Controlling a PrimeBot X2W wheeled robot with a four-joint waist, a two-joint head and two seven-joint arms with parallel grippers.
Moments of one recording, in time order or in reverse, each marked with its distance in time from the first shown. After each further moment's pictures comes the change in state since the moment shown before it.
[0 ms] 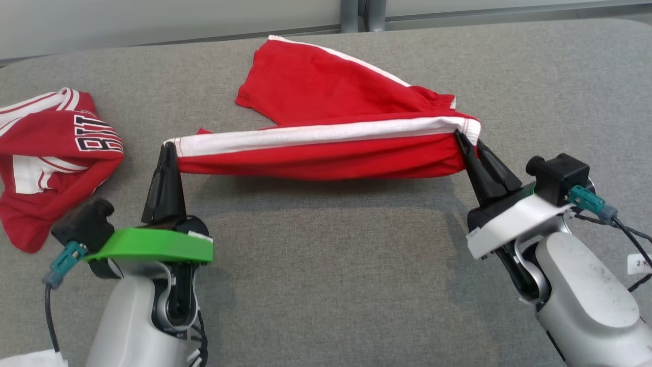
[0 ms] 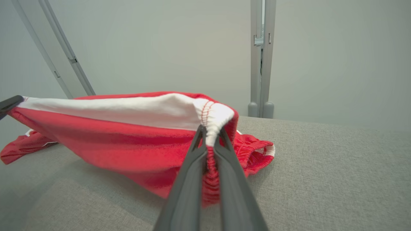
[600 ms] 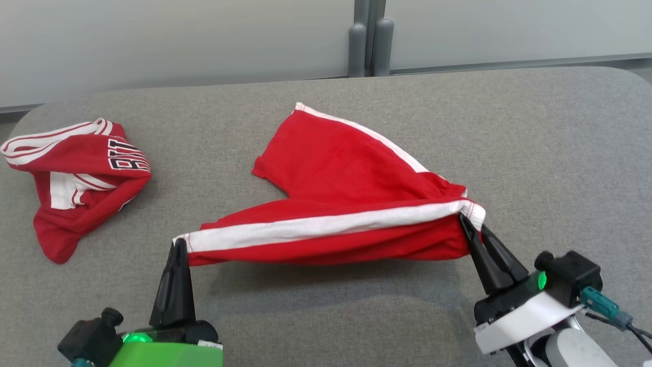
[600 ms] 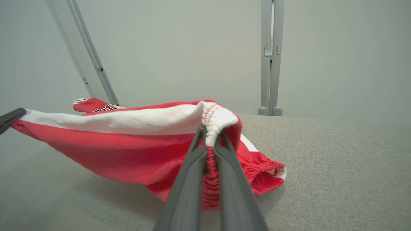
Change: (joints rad) left arm 0.400 -0.020 0.011 -0.316 0.069 0.007 0.000; right arm 0.356 0.019 -0.071 -0.278 -0.086 0.000 0.000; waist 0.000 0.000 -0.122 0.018
